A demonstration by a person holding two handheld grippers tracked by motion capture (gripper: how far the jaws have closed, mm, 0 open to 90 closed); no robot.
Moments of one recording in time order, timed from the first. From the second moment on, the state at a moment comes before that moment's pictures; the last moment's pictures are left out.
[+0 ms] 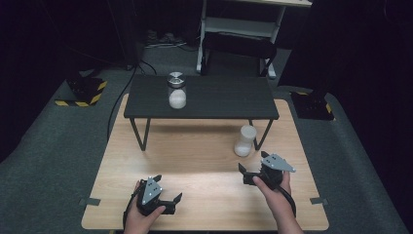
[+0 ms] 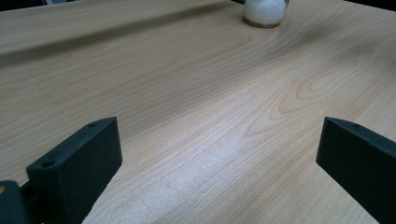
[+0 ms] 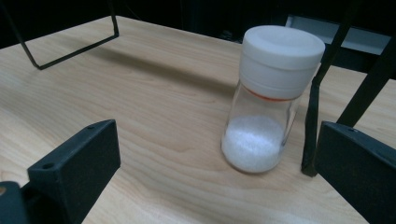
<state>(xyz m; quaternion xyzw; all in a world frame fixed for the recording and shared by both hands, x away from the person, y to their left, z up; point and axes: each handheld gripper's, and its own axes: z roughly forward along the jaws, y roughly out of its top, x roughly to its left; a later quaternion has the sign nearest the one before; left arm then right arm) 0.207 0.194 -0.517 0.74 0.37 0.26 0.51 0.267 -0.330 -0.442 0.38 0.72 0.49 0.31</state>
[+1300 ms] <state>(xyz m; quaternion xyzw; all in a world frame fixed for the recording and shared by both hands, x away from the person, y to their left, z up) 0.207 0.195 -0.518 0.74 0.36 0.26 0.51 0.332 -0.310 -0.457 0.42 0.68 0.50 0.34</state>
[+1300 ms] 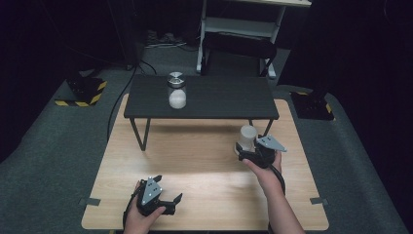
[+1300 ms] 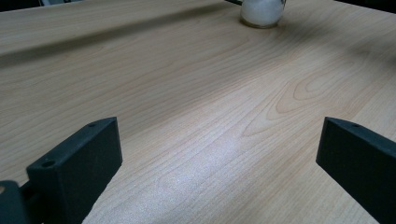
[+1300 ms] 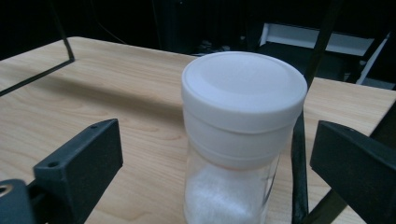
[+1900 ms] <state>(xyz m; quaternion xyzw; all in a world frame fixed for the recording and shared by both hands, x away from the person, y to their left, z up) 0.207 0.195 -0.518 0.74 0.36 0.26 0.51 0.344 -0.301 -0.470 0.44 0.65 0.51 0.35</state>
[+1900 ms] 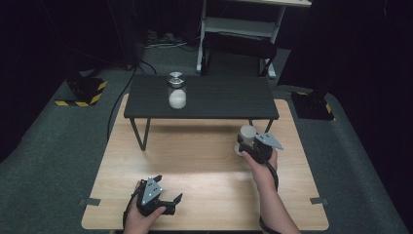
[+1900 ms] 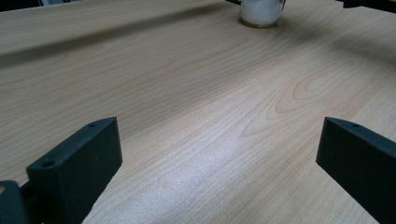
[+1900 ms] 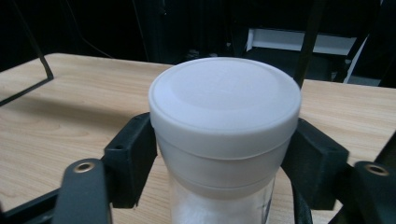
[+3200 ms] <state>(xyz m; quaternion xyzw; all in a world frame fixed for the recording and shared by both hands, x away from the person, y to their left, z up) 0.208 0.187 -0.512 0.75 0.37 0.26 0.48 0.280 -0.320 -0.449 0.38 0.67 0.54 0.34</state>
